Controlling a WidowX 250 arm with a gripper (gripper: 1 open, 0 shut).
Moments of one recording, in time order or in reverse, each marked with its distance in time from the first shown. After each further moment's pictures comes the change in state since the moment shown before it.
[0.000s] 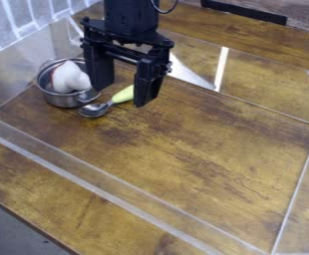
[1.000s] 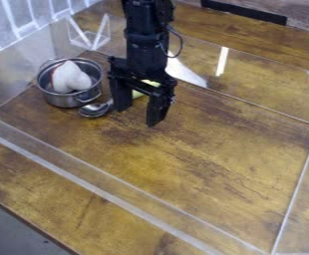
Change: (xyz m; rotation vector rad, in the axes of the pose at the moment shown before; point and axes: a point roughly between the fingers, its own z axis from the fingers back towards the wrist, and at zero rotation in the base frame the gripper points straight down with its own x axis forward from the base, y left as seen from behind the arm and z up) arm 0.064 0.029 -0.078 0.003 -0.003 -0.044
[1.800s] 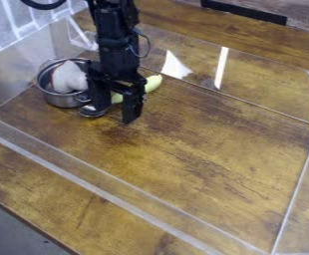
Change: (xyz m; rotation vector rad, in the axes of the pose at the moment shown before) arm -0.003 0.046 -0.020 -0.046 -0.009 -0.029
